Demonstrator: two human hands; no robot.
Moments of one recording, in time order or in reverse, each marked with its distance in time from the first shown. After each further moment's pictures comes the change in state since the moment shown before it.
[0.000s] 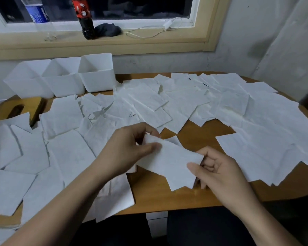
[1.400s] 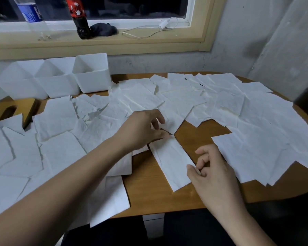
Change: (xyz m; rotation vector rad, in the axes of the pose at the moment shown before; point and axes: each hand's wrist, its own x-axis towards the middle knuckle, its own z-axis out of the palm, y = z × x) left_hand 0.081 -0.005 0.023 0.350 -0.067 0.100; right_hand -0.001 0.017 0.019 -0.442 0.372 -0.060
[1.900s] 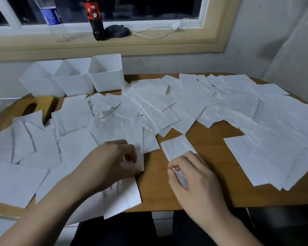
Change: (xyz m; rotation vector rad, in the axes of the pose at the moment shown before) left_hand -0.128 -0.037 -0.039 0.202 -0.089 -0.110; right_hand -0.014 -0.034 0.032 -0.053 -0.106 -0.443
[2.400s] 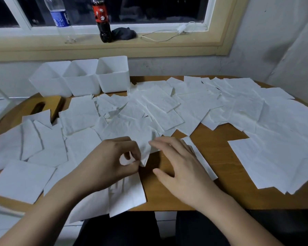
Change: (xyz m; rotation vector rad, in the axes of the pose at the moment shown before) left_hand -0.016 0.010 -0.024 -0.196 0.059 0.080; right_hand 0.042 -0.015 0.006 0.035 -0.305 -0.096
